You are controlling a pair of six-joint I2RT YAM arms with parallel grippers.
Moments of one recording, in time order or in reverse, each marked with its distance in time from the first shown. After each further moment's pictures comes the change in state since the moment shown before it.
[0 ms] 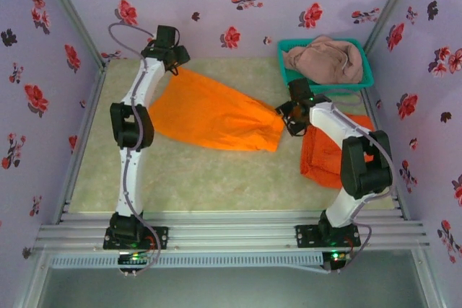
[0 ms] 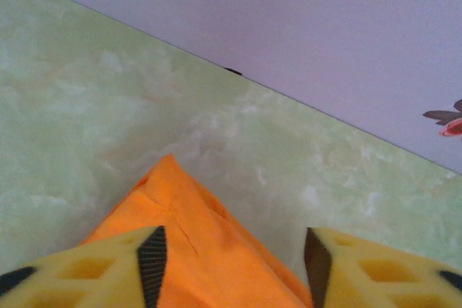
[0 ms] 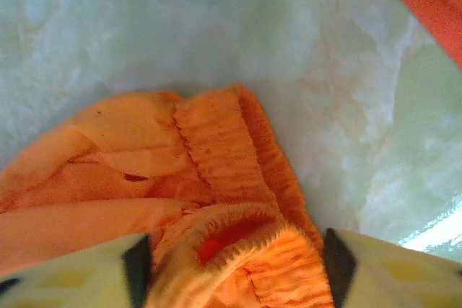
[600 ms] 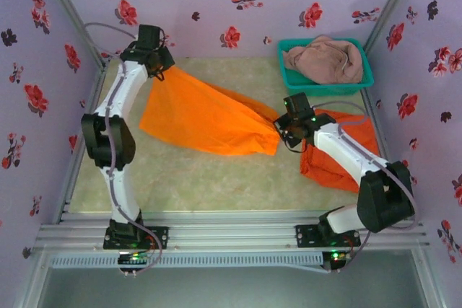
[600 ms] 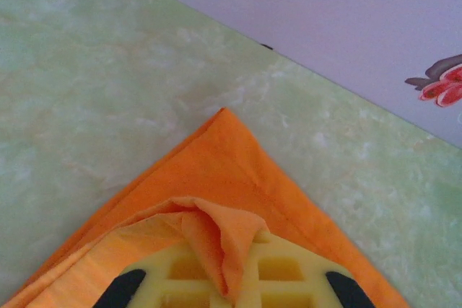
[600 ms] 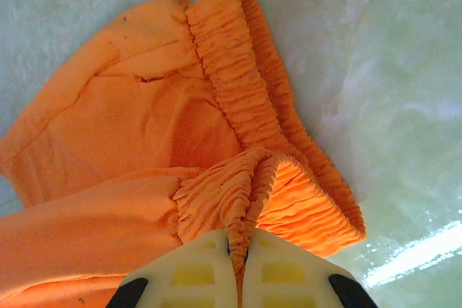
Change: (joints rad) left arm 0.018 -0.402 -0.423 -0.003 -0.015 -0.011; right arm 0.124 -0.268 -0.210 0.034 0.027 0.093
